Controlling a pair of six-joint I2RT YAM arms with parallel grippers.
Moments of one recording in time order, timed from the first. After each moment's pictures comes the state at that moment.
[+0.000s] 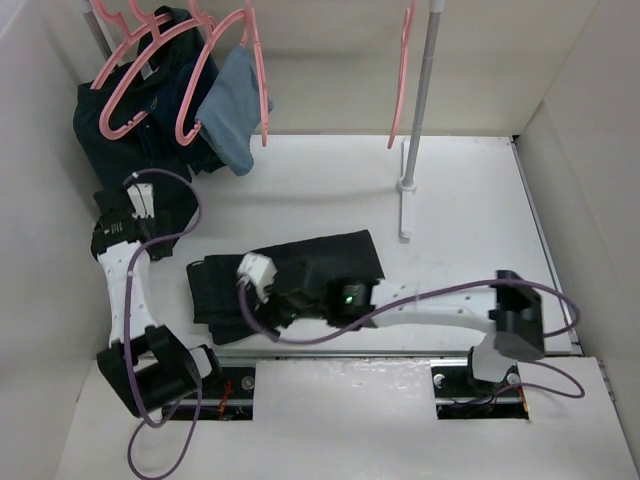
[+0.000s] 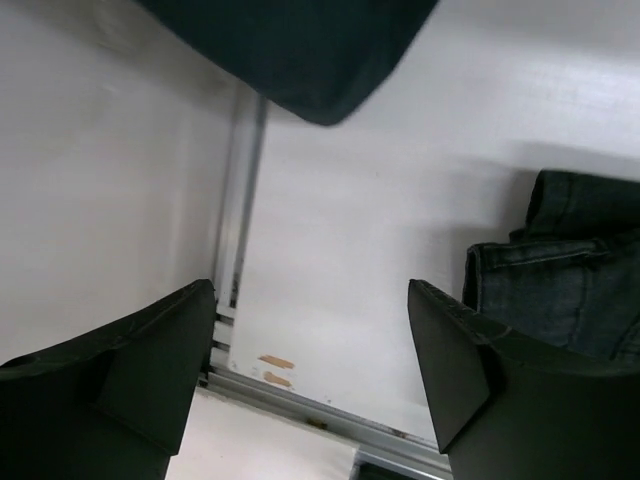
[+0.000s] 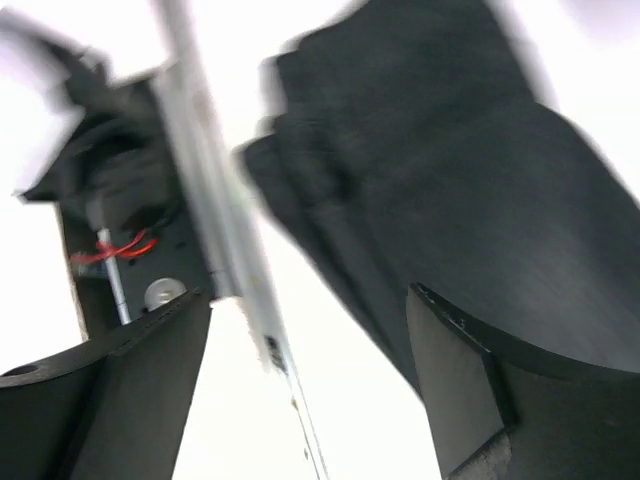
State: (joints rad) left arm 0.43 1.23 1.05 -0.77 -0.06 0.31; right arm 1.37 1.74 1.37 -0.17 0.09 0.04
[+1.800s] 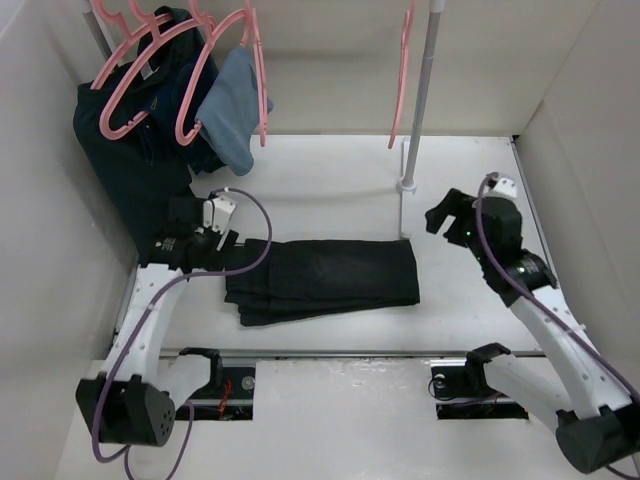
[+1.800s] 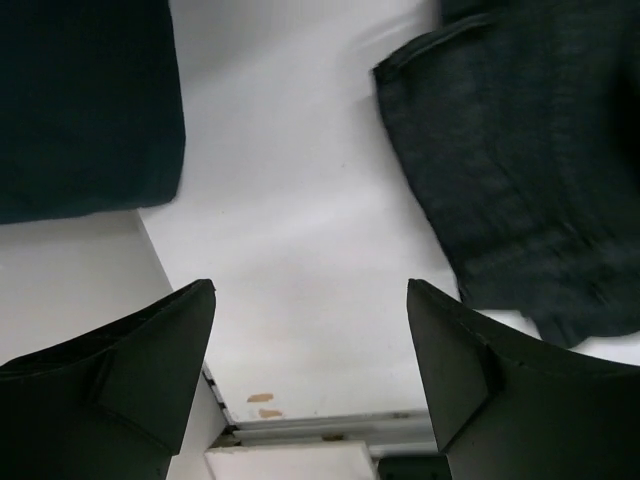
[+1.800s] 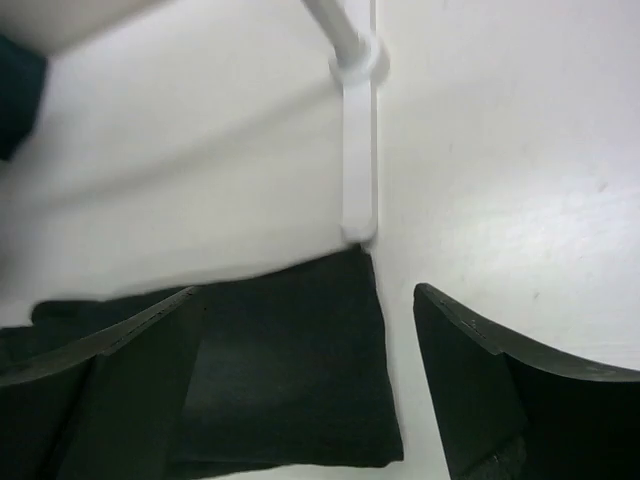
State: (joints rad) left arm -0.08 1.04 0.91 -0.79 -0.14 0.40; right arm 0.32 0.90 0.84 -0.40 0.20 0.54
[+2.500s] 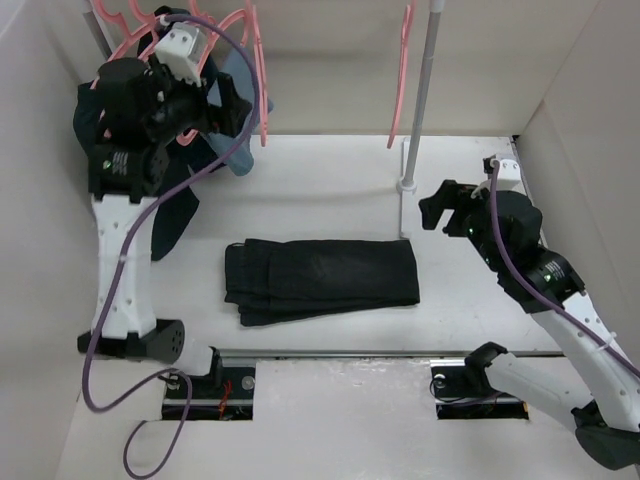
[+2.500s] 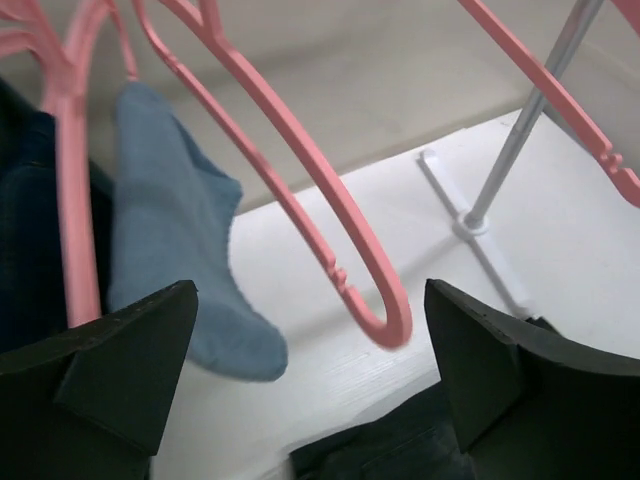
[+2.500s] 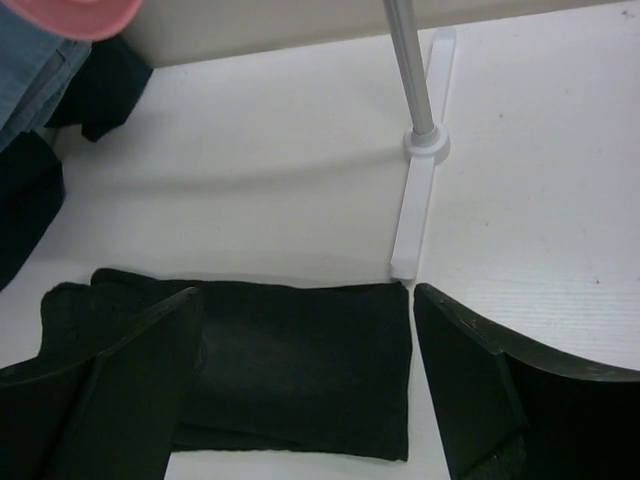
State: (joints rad) left arm -0.10 1.43 2.09 -0.79 0.39 0.04; right arm 0.53 0.86 1.15 -0.54 0.33 0.38
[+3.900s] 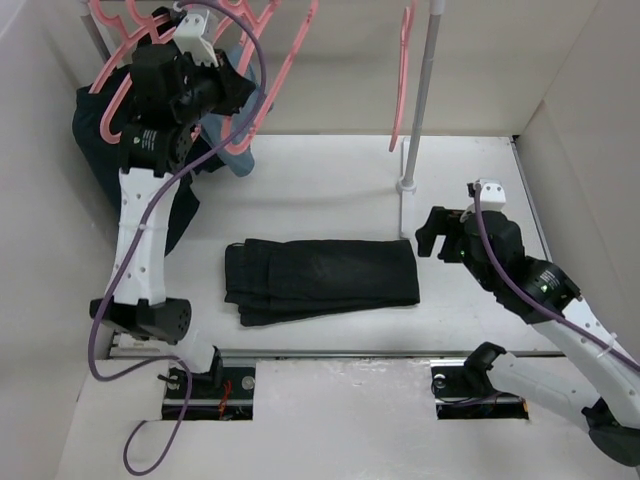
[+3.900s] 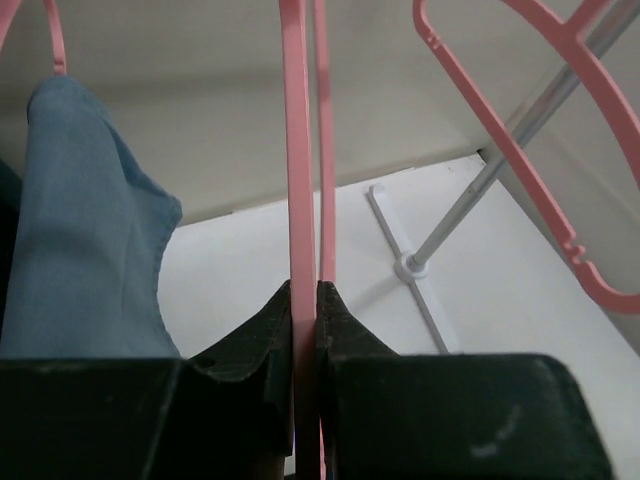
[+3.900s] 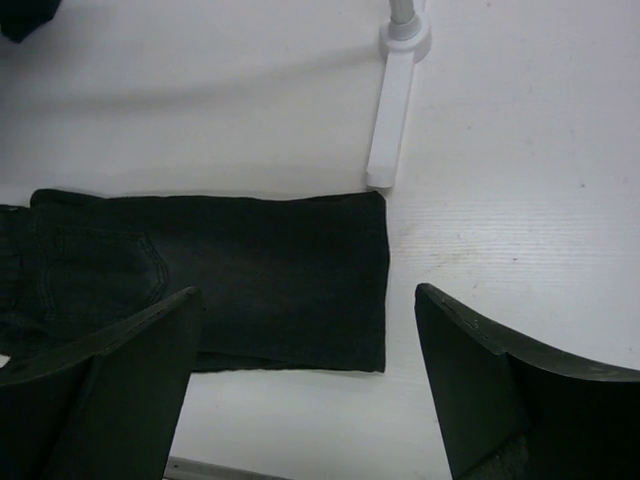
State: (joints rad) left arm -0.15 1.60 2.13 -0.62 0.36 -0.21; right arm 0.68 0.82 1.09 -0.75 0.46 0.47
